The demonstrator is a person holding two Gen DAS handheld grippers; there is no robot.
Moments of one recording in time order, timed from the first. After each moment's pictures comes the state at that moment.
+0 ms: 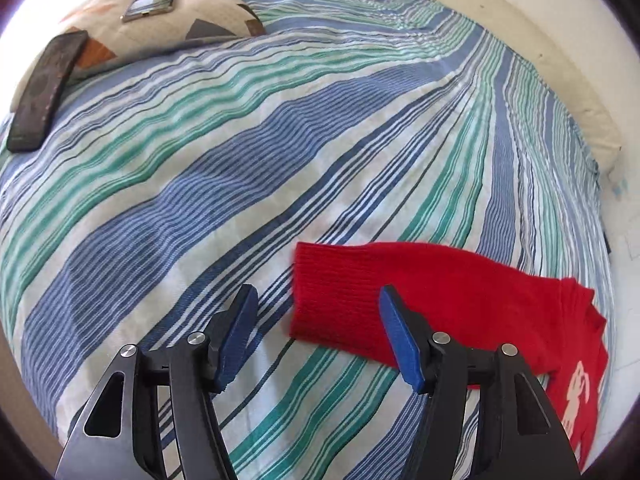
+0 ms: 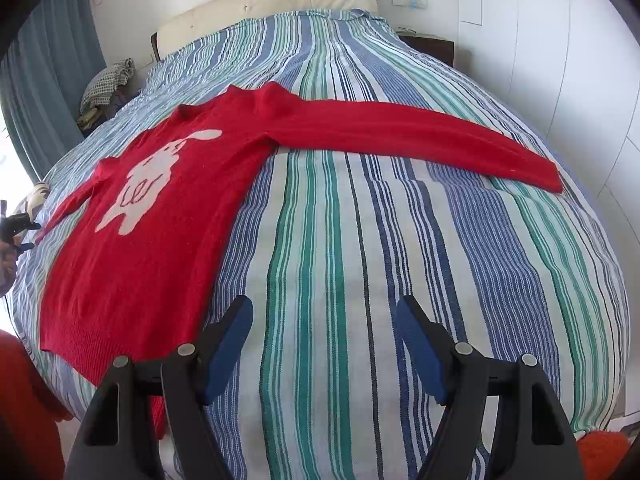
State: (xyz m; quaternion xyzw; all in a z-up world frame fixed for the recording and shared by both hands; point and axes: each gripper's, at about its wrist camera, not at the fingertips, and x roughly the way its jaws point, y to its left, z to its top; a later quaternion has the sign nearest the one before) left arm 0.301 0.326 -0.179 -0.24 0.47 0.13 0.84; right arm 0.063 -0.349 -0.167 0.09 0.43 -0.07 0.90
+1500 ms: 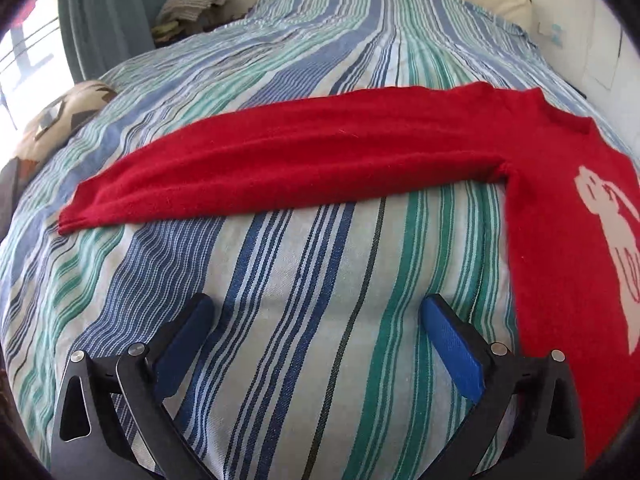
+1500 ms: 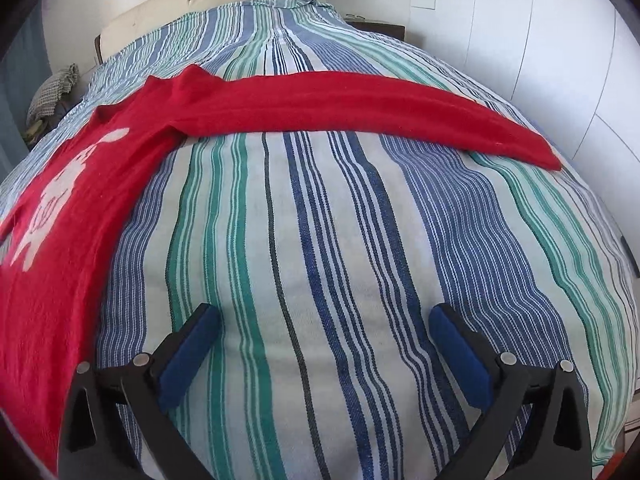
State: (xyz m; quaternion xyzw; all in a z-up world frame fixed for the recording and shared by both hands) left arm 0.256 0.110 -0.213 0.00 0.44 0.05 0.89; right arm 0.109 -0.384 -0.216 0.08 0.44 -0.17 0.88
